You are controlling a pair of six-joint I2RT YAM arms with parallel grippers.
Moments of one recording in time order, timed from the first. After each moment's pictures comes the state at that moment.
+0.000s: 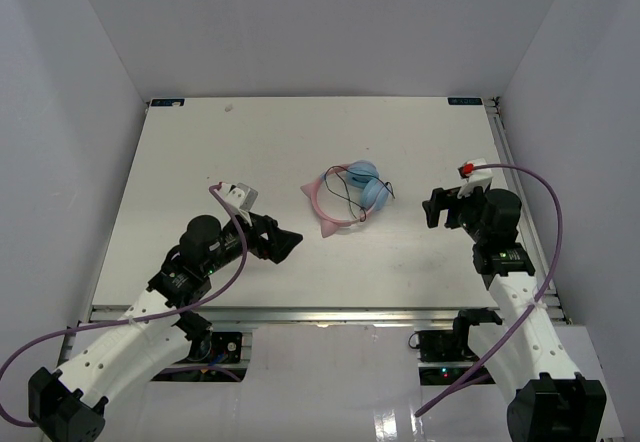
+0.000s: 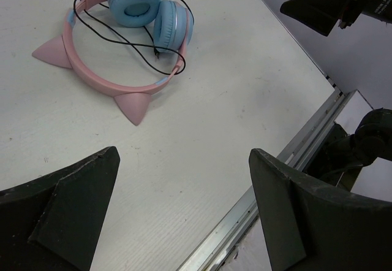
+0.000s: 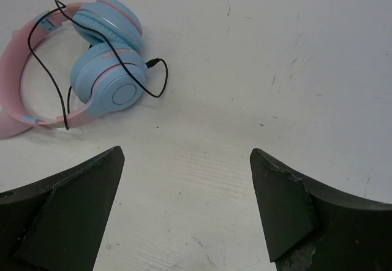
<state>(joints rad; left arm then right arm) -0.62 0.65 0.48 -0.02 0.23 -0.39 0.05 0.76 0.51 -0.09 -0.27 -0.06</state>
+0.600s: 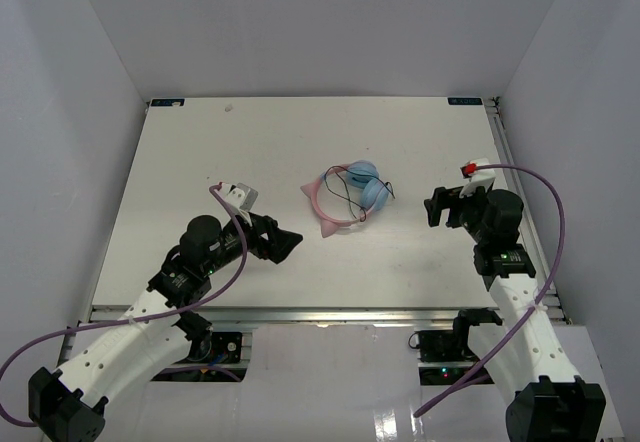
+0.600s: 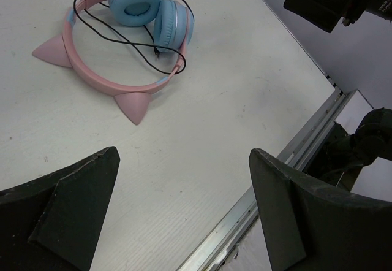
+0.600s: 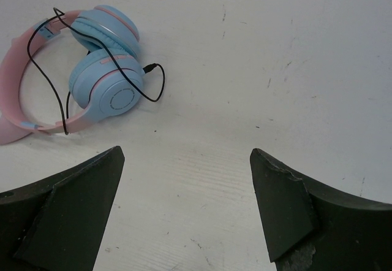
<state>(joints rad) -0.62 0.65 0.48 -0.02 0.23 -0.39 0.04 0.75 0.51 -0.08 -0.26 -0.05</state>
